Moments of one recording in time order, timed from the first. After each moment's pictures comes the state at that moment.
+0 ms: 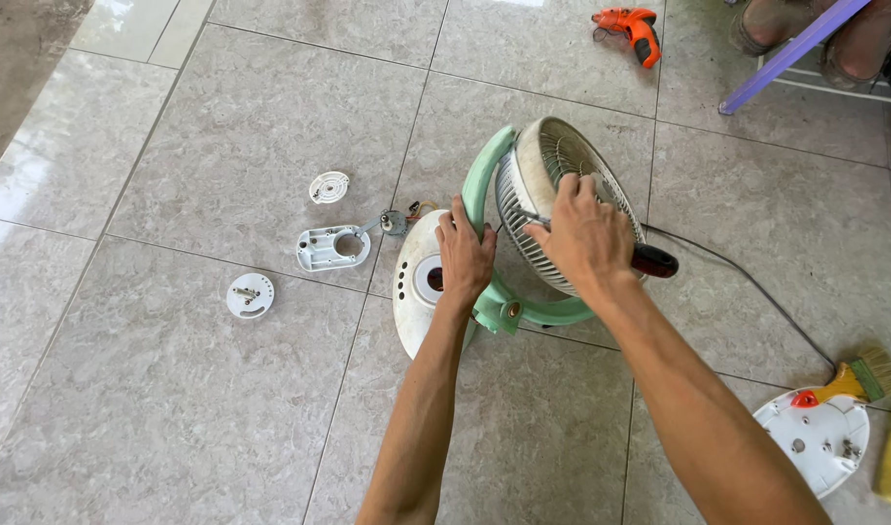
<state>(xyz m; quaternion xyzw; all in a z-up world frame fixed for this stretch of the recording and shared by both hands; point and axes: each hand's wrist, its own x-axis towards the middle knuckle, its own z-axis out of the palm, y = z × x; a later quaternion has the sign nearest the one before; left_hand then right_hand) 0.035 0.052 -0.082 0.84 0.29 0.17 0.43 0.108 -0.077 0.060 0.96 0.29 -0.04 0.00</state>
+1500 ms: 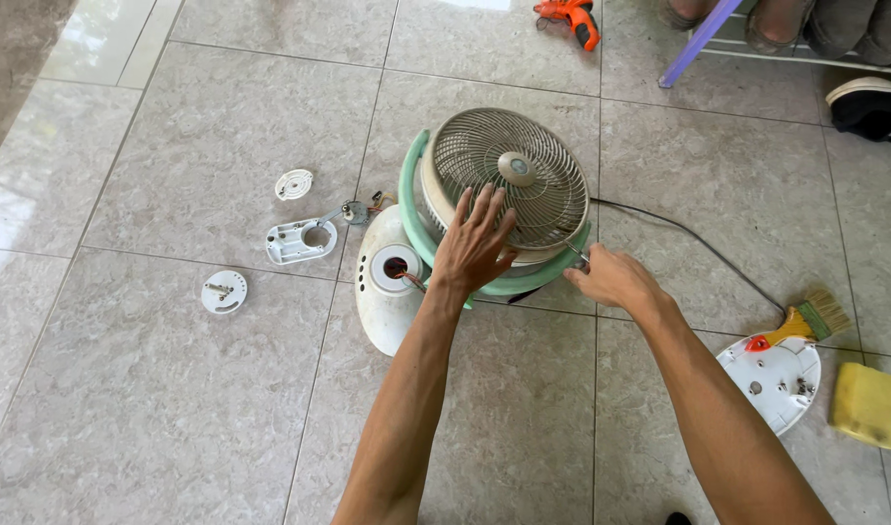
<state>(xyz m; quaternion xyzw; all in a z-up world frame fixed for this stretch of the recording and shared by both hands) 0.023 -0.010 -0.036 0.99 -0.08 0.12 0.05 0.096 -0.243 0.002 0.94 0.15 -0.29 -0.05</state>
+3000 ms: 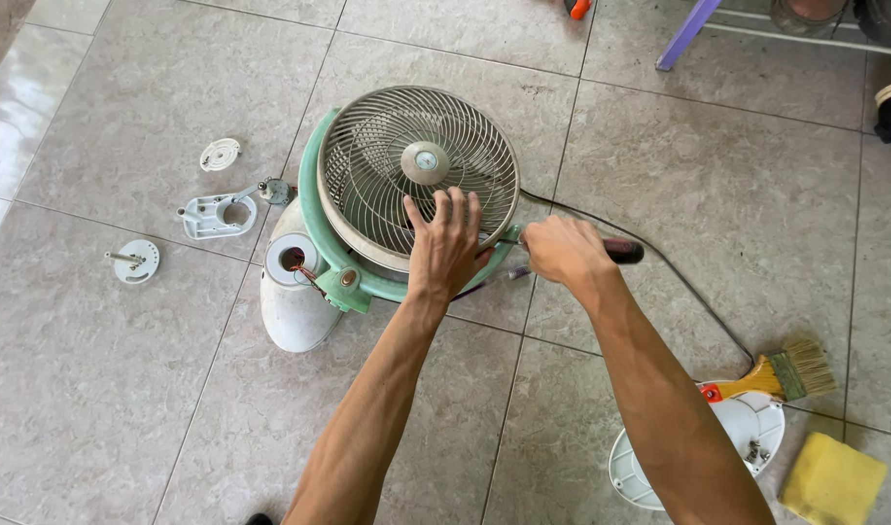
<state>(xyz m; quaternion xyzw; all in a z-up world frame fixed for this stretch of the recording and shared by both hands) 0.100 -0.137 -0.070 0.98 0.10 0.06 -0.14 0.213 -0.290 -0.040 0.89 0.40 -0.21 0.01</state>
